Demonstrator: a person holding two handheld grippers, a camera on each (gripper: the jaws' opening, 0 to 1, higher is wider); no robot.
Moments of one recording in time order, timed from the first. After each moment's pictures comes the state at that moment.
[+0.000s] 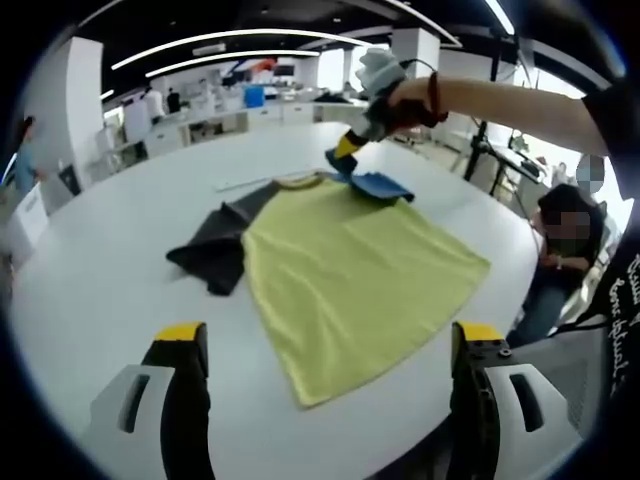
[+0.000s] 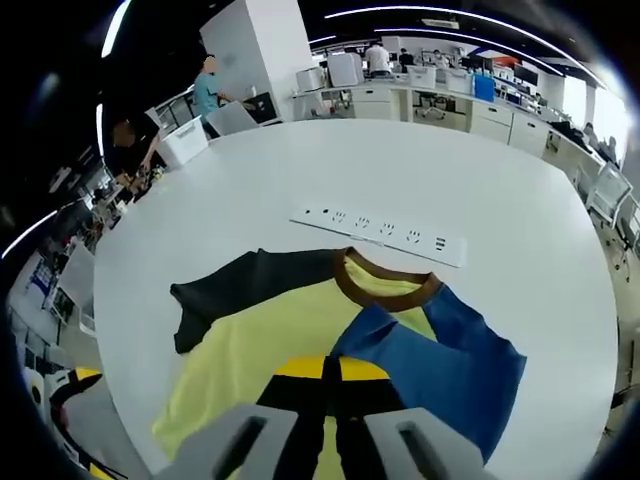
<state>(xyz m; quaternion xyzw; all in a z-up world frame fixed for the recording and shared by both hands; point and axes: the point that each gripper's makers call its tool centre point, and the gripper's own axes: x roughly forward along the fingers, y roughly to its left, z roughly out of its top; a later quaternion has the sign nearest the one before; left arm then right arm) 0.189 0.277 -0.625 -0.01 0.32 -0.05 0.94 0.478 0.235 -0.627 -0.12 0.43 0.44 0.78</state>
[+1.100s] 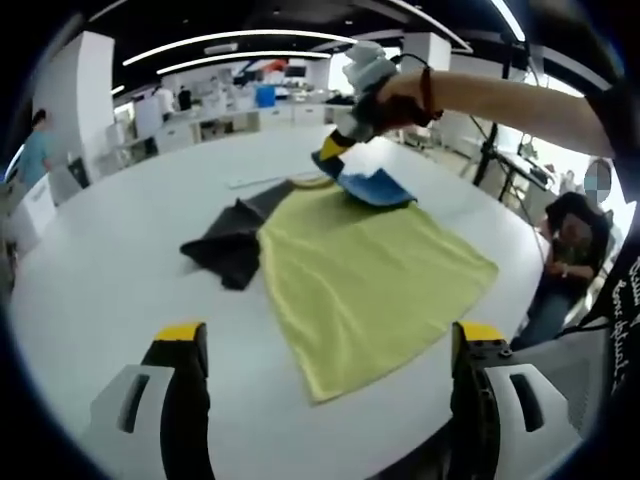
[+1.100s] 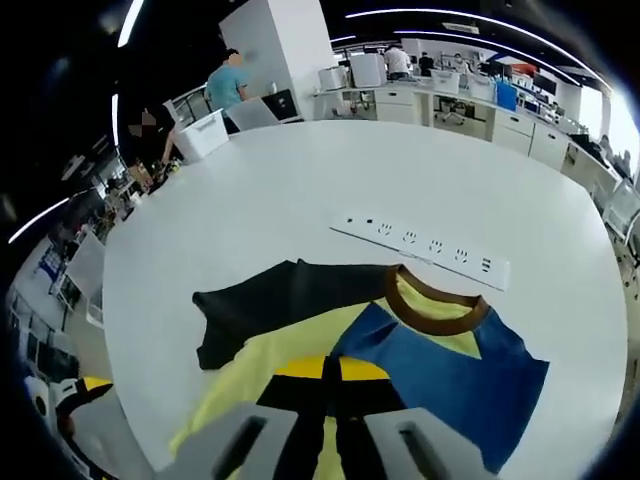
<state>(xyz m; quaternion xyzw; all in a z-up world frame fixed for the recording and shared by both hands) 0.184 0.291 -0.625 -0.02 0.32 -0.03 0.95 0.451 0.287 -0.623 -0.13 0.42 0.47 0.76</state>
